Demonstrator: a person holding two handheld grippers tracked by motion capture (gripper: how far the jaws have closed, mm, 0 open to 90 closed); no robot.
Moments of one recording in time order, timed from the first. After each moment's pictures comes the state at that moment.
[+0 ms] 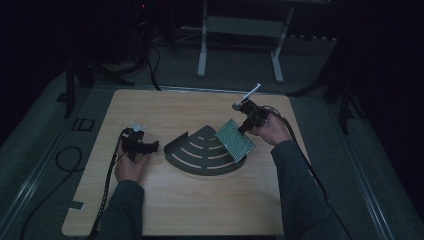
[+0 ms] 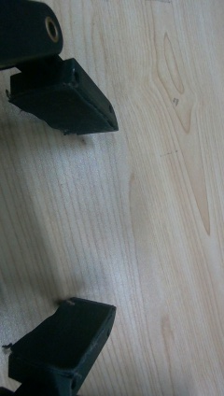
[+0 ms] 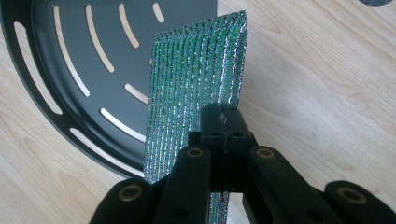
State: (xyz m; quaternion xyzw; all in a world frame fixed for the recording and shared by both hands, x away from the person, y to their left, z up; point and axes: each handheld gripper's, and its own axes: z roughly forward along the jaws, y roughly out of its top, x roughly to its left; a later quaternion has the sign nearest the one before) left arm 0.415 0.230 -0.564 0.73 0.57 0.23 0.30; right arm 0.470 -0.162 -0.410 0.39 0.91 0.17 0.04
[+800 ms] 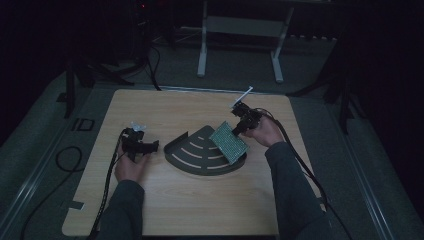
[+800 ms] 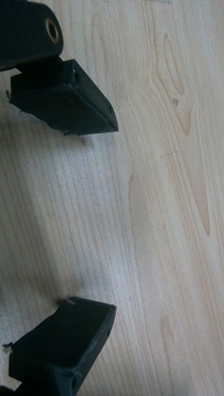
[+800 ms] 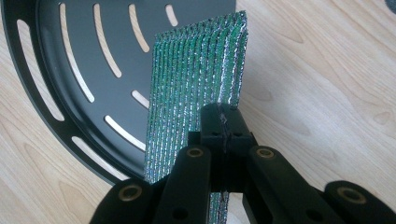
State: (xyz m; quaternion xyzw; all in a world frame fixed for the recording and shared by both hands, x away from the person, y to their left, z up) left arm 0.415 0.230 -0.564 0.73 0.57 0.23 0.30; right arm 0.472 -0.146 -0.425 0.37 0.91 0.17 0.03
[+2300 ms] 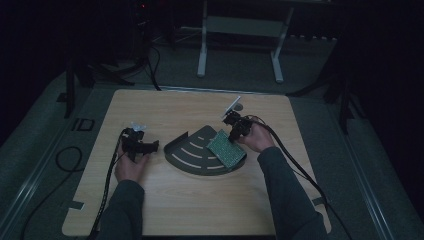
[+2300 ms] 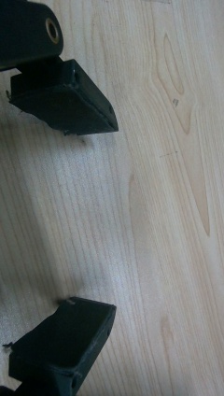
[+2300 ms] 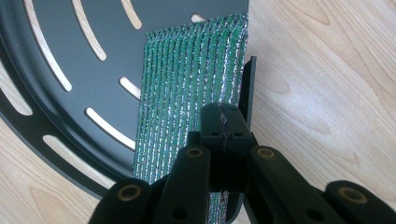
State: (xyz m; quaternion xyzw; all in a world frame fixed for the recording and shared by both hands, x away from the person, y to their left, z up) left arm 0.415 0.230 -0.563 0.73 0.57 0.23 0.30; right arm 0.466 -0.123 -0.455 0.36 0.92 0.12 0.04
